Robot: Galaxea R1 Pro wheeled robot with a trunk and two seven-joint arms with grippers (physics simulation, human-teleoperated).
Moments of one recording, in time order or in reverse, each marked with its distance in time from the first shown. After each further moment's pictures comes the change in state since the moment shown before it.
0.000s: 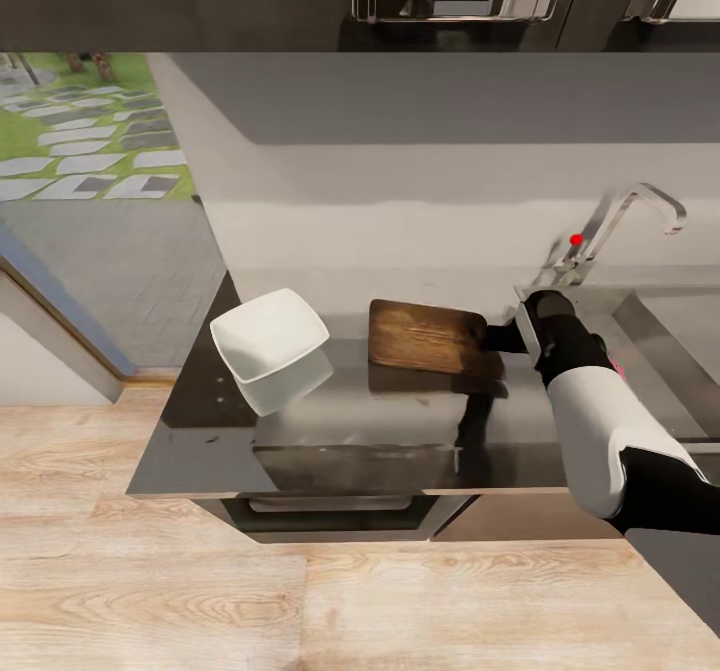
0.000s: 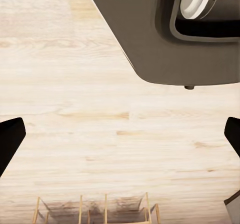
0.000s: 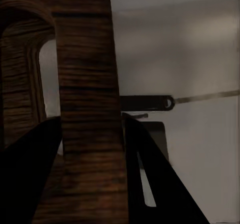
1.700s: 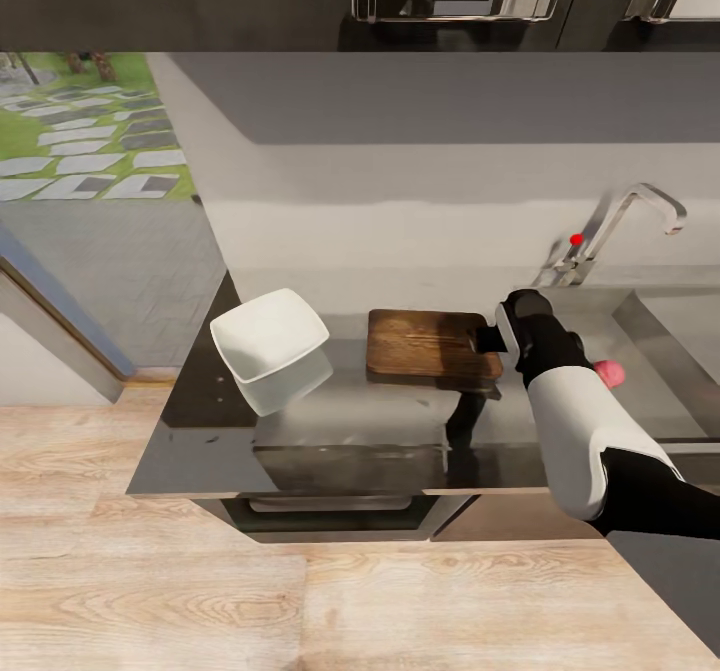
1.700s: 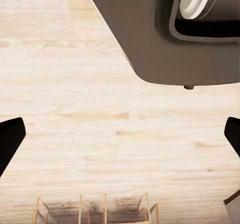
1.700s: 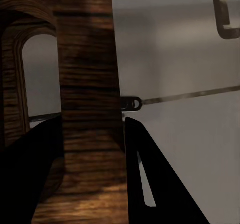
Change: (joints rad) left arm 0.000 -0.001 0.000 0.000 0.000 0.000 0.000; right arm 0.000 0.064 0.004 -0.005 0.057 0.001 -0.139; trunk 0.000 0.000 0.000
